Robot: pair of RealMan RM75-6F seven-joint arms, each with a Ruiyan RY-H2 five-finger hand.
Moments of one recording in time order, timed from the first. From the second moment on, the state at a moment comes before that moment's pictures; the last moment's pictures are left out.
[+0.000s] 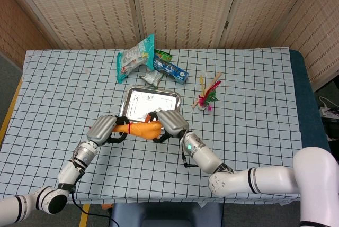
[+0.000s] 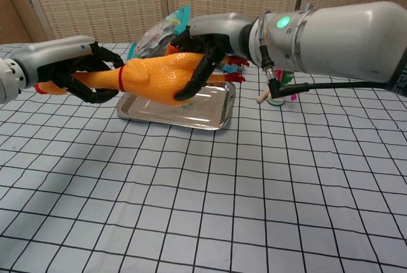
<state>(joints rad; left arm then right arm) -0.68 -1.38 -0.19 -1.65 1.18 0.95 0.01 1.15 -1.49 0.24 -1.73 -0.60 0.87 -0.23</state>
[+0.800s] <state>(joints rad) -0.69 -1.36 -0.20 -1.65 1.16 0.95 0.02 1.14 -1.41 0.23 -1.72 -0.67 0.68 -0.10</state>
